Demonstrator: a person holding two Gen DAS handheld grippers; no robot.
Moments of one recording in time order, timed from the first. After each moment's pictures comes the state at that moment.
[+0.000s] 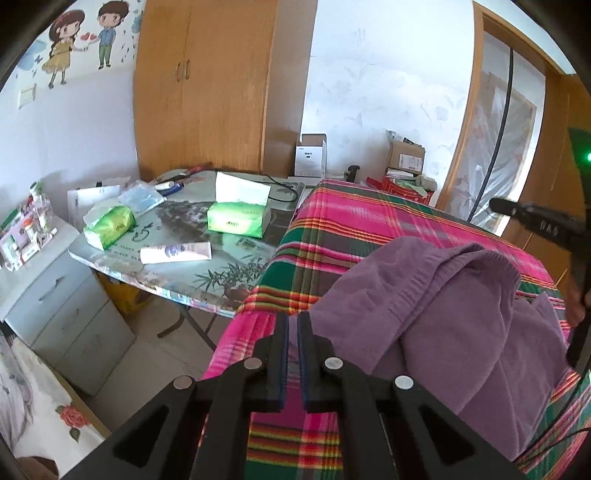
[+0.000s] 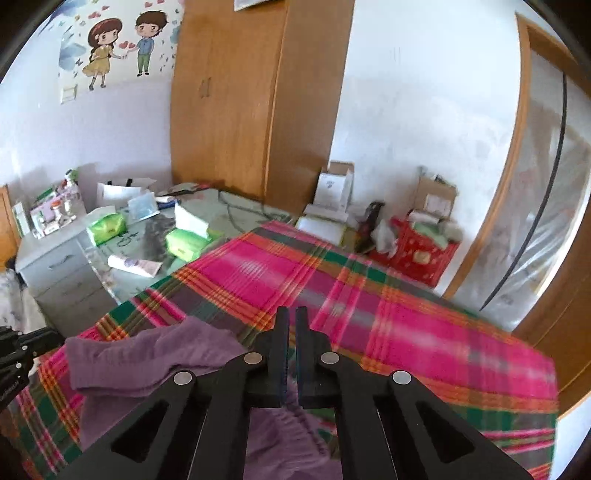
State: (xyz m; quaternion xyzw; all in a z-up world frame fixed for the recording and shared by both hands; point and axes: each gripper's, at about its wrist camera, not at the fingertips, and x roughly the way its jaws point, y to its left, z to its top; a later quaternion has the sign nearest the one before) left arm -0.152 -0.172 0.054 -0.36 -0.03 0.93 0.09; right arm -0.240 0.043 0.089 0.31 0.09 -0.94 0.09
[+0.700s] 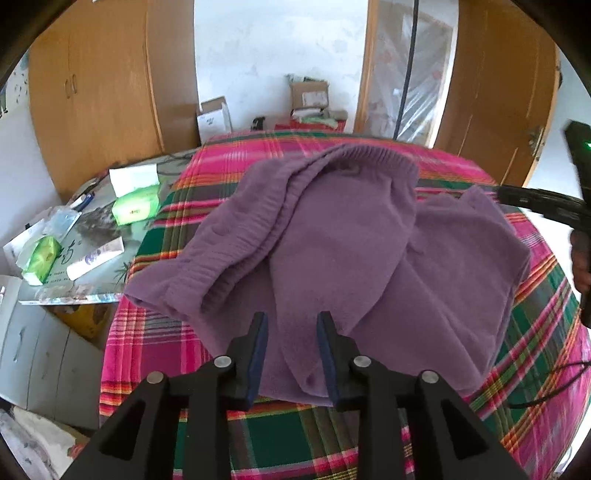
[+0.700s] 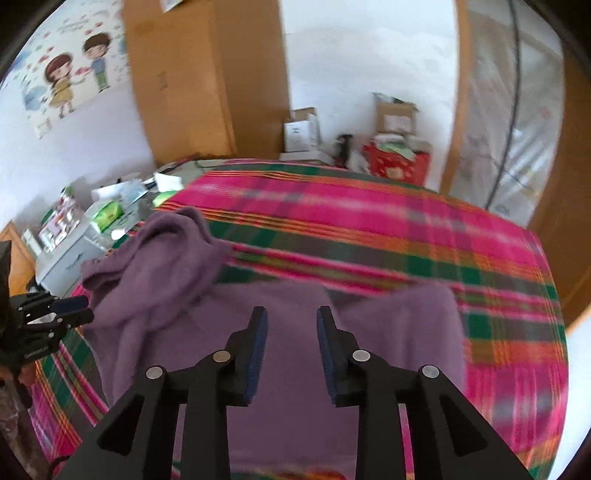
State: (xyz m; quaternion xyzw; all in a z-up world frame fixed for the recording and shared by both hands) left arm -0.119 -0.081 0.034 -0.42 0.10 0.87 0.23; right arm -0.111 0.186 0.051 0.38 -0.02 -0.92 0.06
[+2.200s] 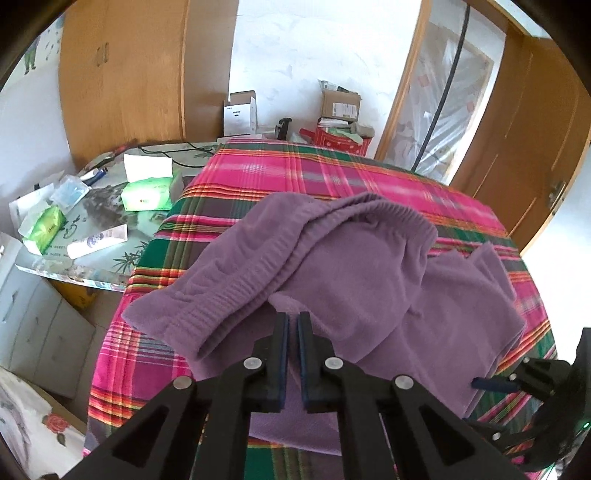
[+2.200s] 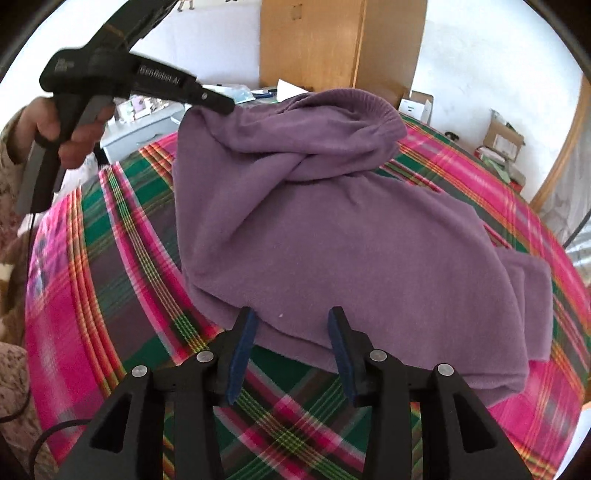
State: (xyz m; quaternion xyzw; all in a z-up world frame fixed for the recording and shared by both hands) left arm -0.149 -0.076 0.067 -0.44 0.00 0.88 0.20; right arm -0.045 0.090 -0.015 0.43 0.15 -0.86 0.23
